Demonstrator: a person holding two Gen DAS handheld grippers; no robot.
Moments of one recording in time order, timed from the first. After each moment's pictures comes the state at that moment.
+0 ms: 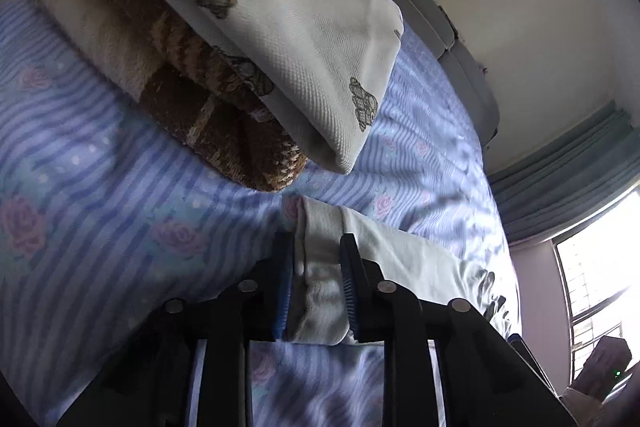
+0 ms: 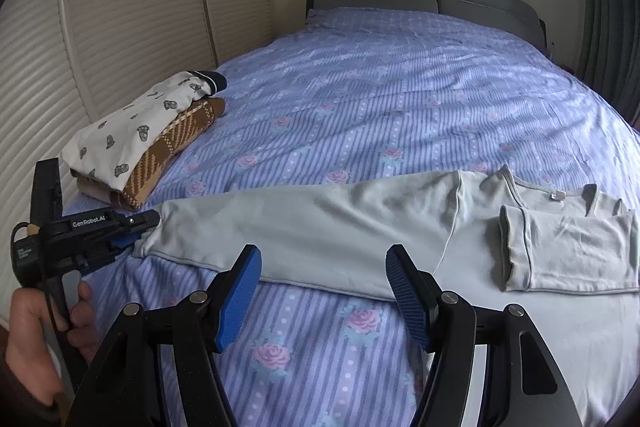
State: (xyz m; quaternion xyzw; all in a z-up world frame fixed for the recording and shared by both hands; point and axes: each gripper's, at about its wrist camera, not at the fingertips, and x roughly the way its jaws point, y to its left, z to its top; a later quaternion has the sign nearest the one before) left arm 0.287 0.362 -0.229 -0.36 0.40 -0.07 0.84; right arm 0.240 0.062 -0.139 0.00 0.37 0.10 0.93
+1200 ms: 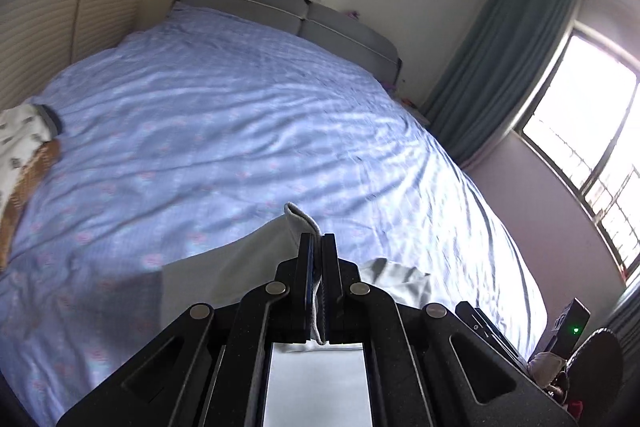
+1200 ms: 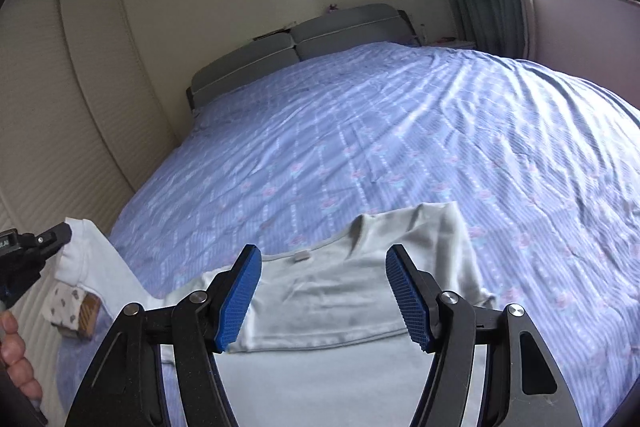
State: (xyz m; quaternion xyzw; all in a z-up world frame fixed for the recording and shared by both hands) left arm 0.292 0.039 -0.033 -0.16 0.34 -0.20 0.90; right arm 0.200 -0.250 -0.085 0.19 0.26 -0.06 0.94
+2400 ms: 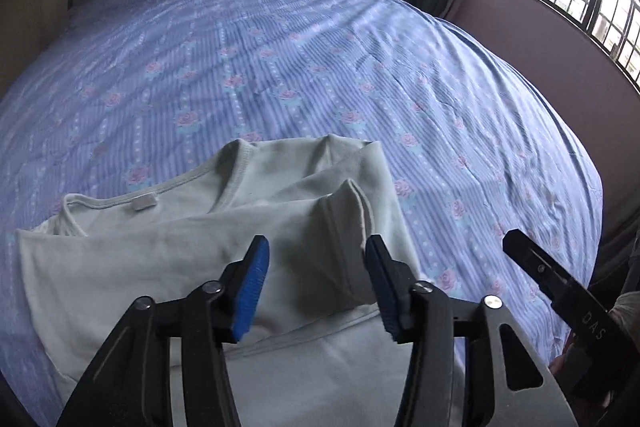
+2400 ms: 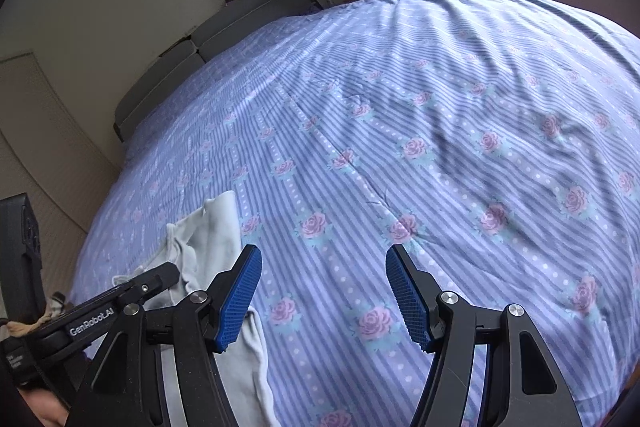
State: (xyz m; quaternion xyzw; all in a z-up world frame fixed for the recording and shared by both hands) left arm 0.286 -0.218 -0.143 0.06 0.44 -0.25 0.86; right arm 0.167 -0.417 -0.172 0.28 0.31 -0.14 0.90
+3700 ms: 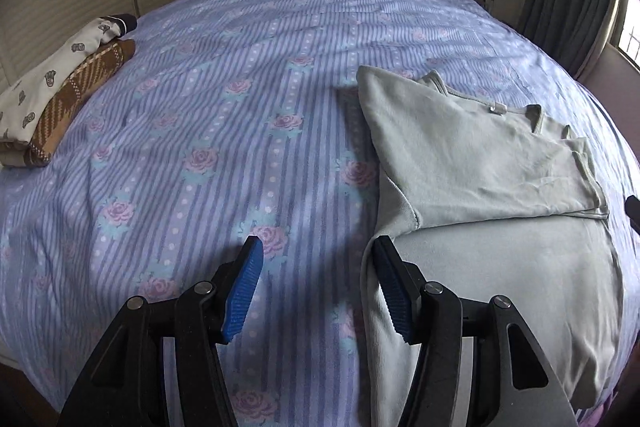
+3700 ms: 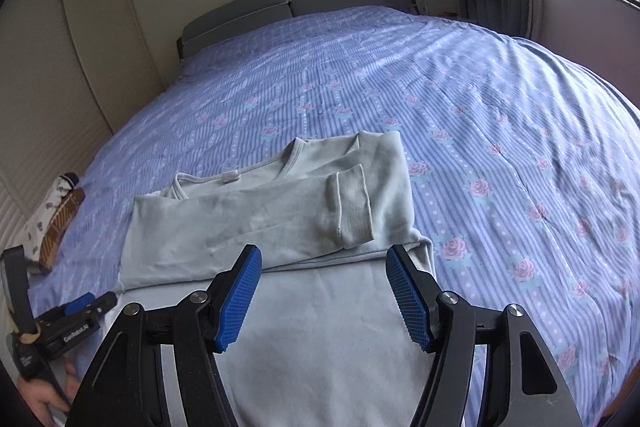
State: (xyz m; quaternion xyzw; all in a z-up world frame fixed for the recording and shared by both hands) left arm 0.228 0.039 -0.189 -0.02 0.44 -0.03 0.90; right arm 0.175 -0.275 -0.148 0.13 0.34 -0.05 0.93
